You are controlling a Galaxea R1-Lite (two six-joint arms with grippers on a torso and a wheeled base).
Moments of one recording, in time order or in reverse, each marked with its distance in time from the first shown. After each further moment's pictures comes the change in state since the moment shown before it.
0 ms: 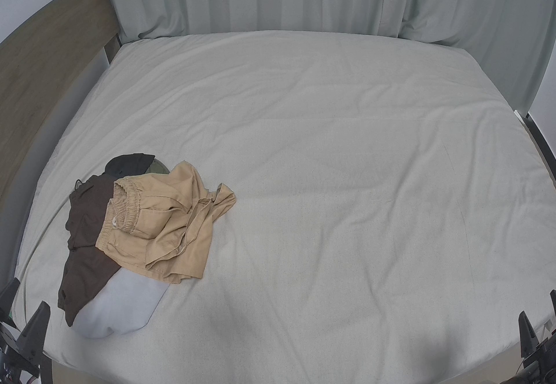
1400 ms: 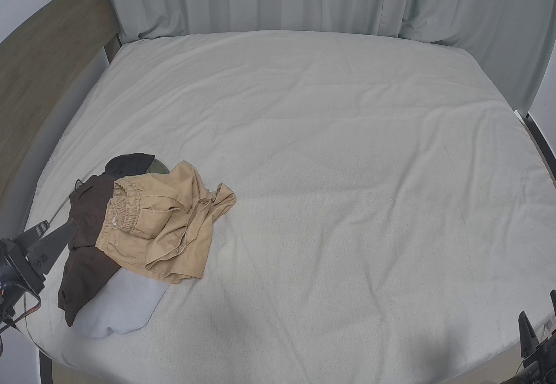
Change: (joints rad) left arm 0.002 0.558 -0.106 -0.314 -0.077 -0.108; right arm 0.000 0.000 0.000 0.000 0.000 0.000
